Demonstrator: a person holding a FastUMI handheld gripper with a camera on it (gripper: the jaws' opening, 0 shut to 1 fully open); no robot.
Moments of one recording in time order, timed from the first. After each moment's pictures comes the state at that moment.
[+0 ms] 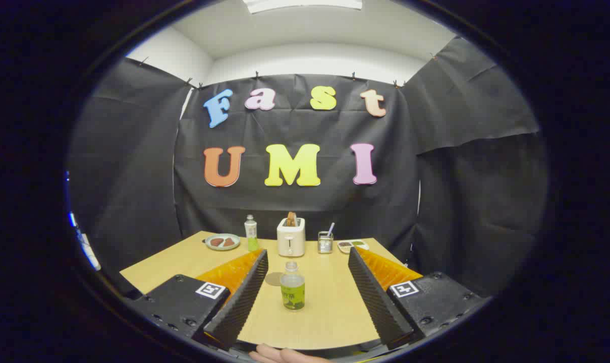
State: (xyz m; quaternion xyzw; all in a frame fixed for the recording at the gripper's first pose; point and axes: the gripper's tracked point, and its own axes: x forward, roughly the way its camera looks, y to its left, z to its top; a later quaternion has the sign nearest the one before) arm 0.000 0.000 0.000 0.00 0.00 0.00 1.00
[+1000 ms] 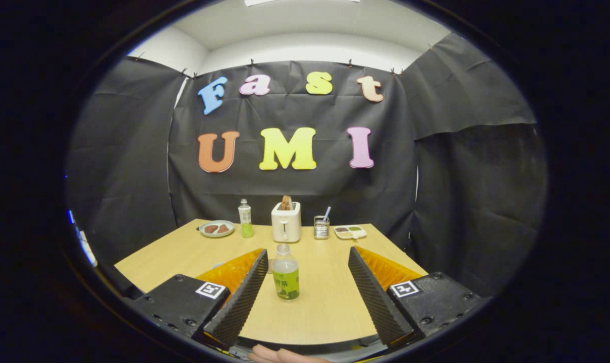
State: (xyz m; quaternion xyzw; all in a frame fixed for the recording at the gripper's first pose) arm 0.025 -0.016 -0.040 0.00 0.04 -0.01 1.00
